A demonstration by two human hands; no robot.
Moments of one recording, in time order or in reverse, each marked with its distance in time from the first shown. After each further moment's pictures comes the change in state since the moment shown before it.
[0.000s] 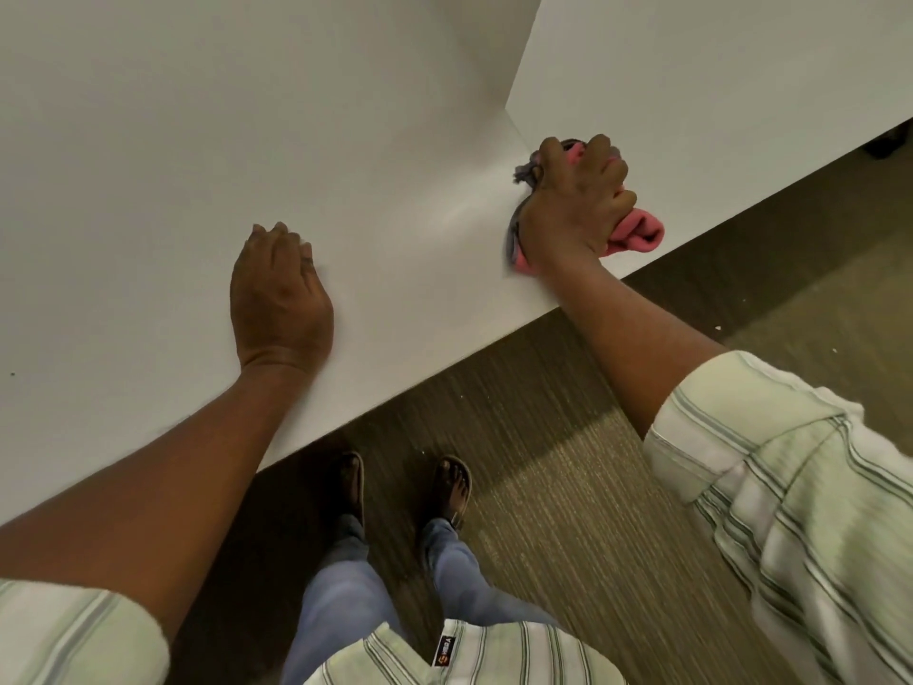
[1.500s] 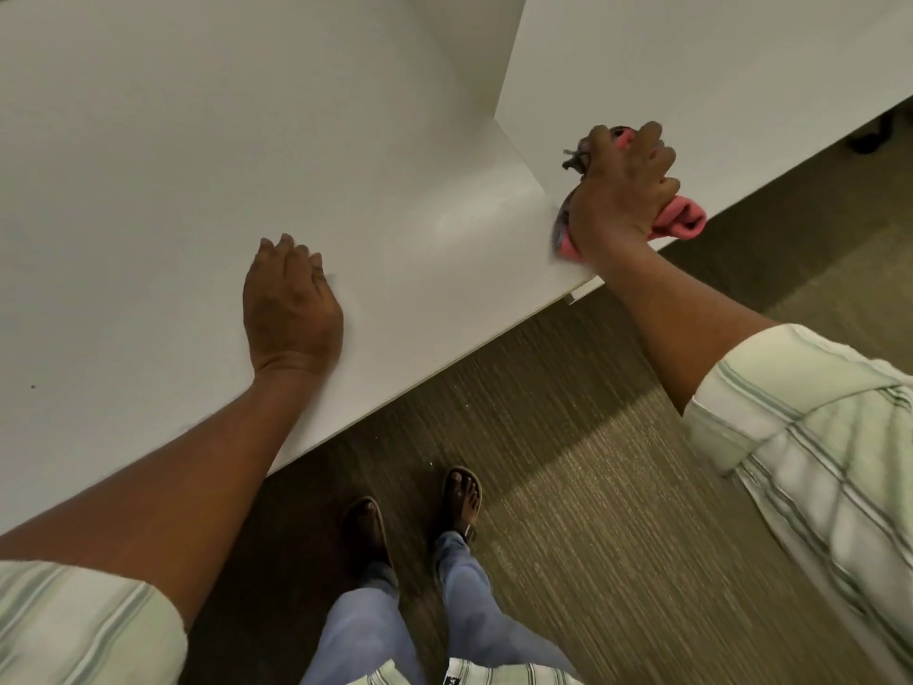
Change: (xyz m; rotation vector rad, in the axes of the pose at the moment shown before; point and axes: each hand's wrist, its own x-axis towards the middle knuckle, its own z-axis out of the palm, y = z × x) left_hand -0.007 0.002 0.000 0.013 -0.024 0.001; right_hand 0.016 0.044 -0.020 -0.009 0.044 0.056
